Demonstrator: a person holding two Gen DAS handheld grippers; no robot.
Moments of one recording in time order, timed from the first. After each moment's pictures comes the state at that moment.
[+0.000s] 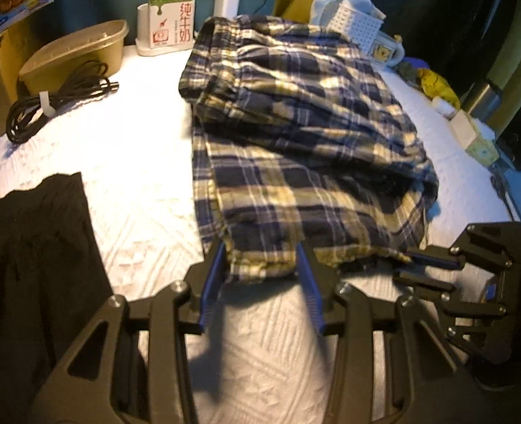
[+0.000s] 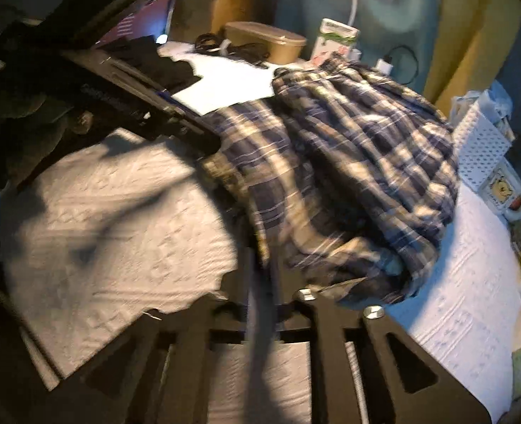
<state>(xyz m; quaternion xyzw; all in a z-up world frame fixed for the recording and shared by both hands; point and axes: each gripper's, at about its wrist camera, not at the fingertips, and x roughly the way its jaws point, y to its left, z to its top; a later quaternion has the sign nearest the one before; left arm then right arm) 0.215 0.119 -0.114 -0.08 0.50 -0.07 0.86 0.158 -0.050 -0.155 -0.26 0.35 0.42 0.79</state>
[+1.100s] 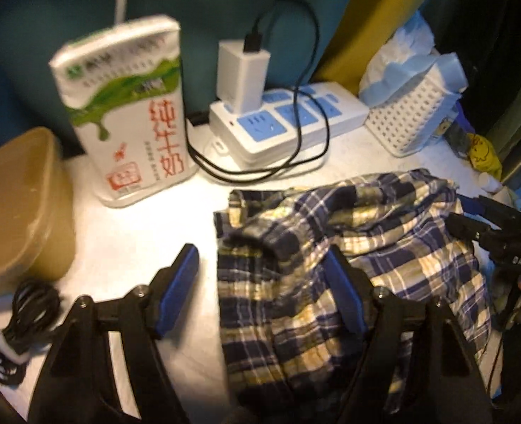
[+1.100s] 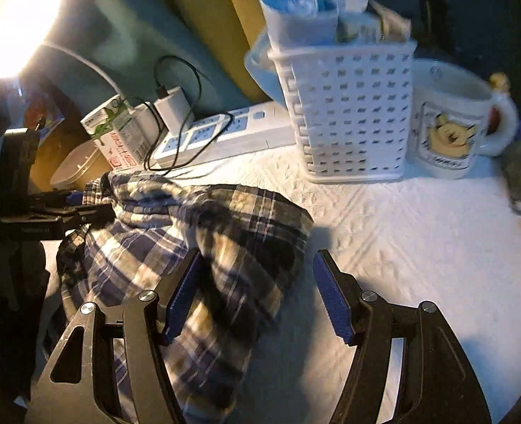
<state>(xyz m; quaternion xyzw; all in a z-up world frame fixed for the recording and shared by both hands) 0.446 0.161 -0.109 -0.06 0.49 -0.10 0.86 0.436 -0.106 -0.156 0.03 0.45 0.31 0.84</state>
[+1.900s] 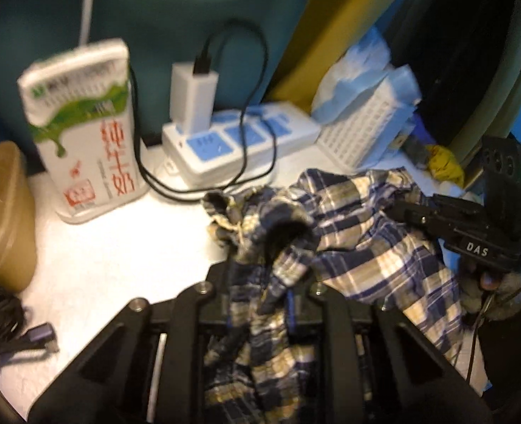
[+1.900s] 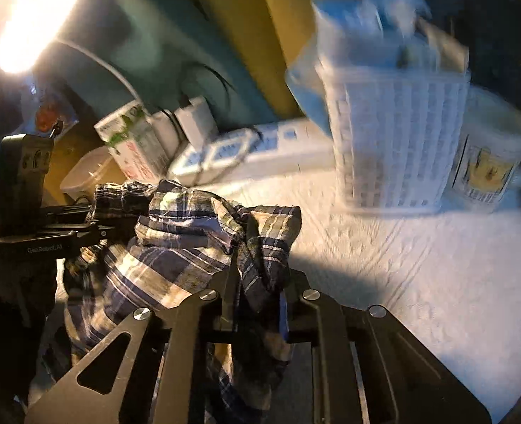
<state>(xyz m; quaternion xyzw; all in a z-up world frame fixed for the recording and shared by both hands) 0.429 0.143 -0.092 -0.09 0.42 -0.17 0.89 0.417 -0.076 -0.135 0.00 0.37 0.33 0.87</state>
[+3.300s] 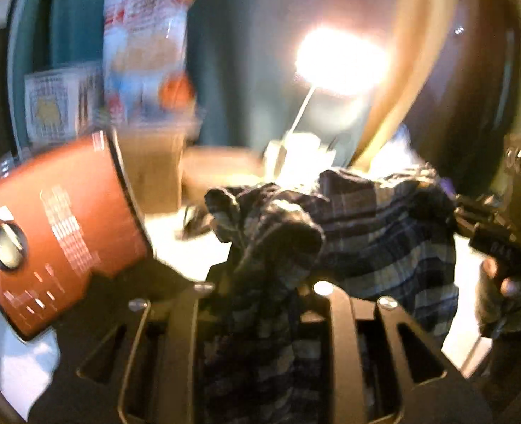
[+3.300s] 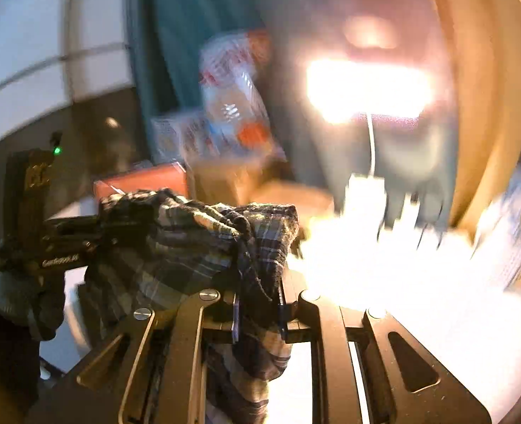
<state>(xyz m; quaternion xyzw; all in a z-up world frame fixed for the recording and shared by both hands) 0.169 0.292 -0.013 -0.12 0.33 0.04 0.94 0.229 0.069 -0.029 -0.06 0.30 0.46 0.83</state>
